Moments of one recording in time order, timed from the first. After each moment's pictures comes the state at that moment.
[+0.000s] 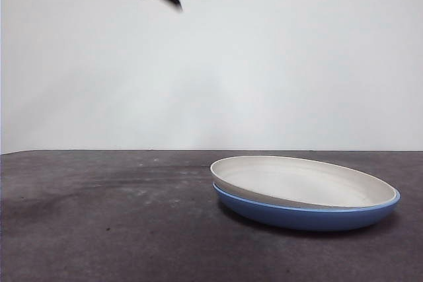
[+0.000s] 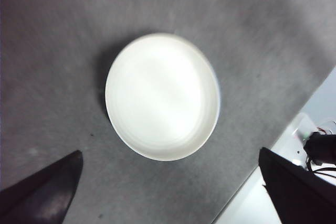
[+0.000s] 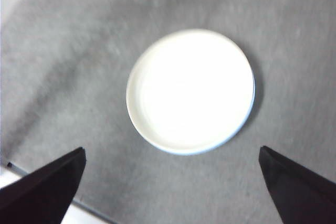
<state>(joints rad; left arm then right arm) -0.57 1.86 2.25 -1.42 0.38 0.00 0.13 0.72 0.99 -1.04 -0.44 0.17</state>
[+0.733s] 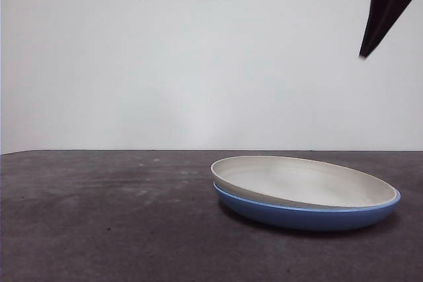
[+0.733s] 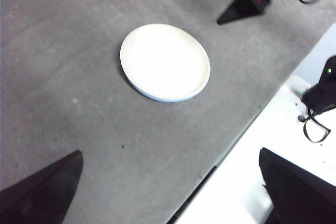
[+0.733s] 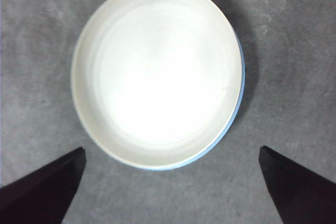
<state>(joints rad) -0.56 0.96 1.60 -1.36 0.30 0.09 0.13 1.19 0.99 -0.88 -0.44 0.15</state>
